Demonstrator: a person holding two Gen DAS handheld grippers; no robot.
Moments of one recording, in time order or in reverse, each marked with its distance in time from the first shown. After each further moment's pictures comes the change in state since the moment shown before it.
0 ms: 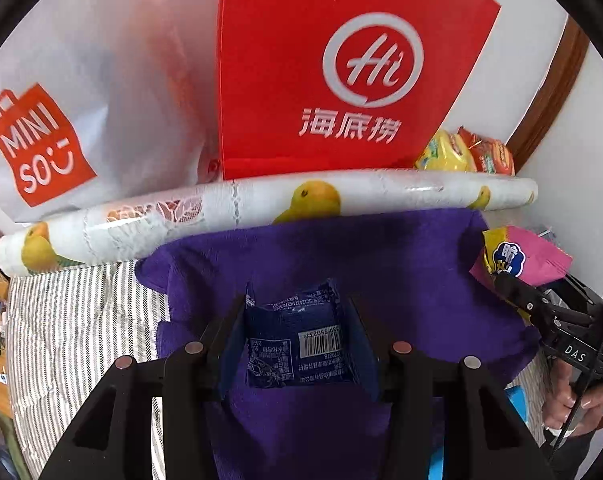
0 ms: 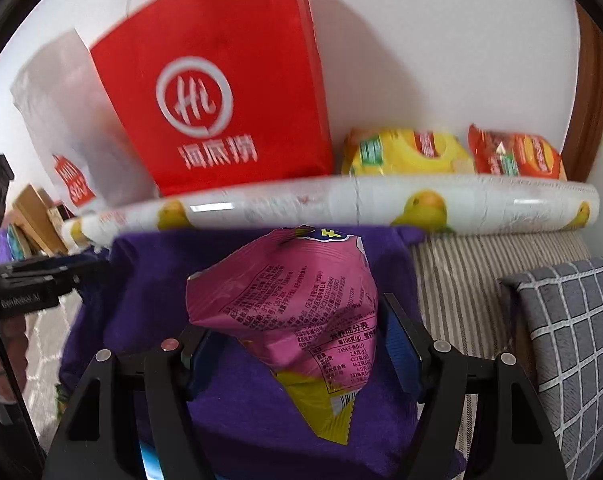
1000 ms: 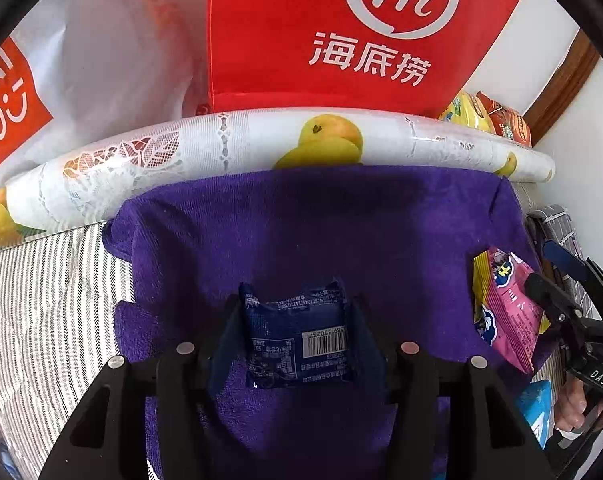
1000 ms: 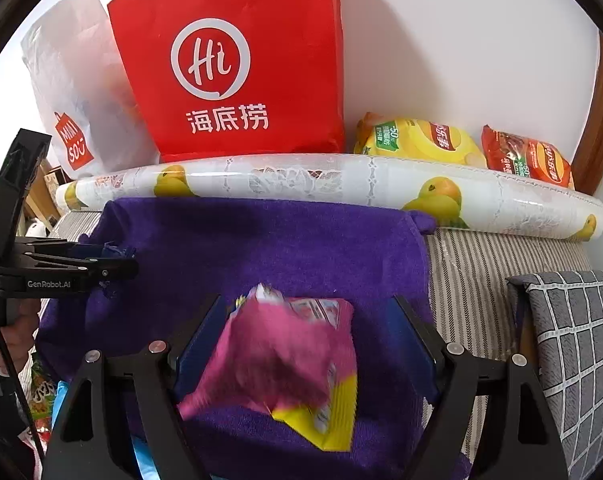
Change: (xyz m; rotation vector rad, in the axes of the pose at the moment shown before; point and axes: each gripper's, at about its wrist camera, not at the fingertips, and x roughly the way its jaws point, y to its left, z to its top) left arm 0.046 0.002 -0.010 -0.016 0.140 -0.024; right arm 0.006 0.011 -0.012 -0.077 0.008 -0.027
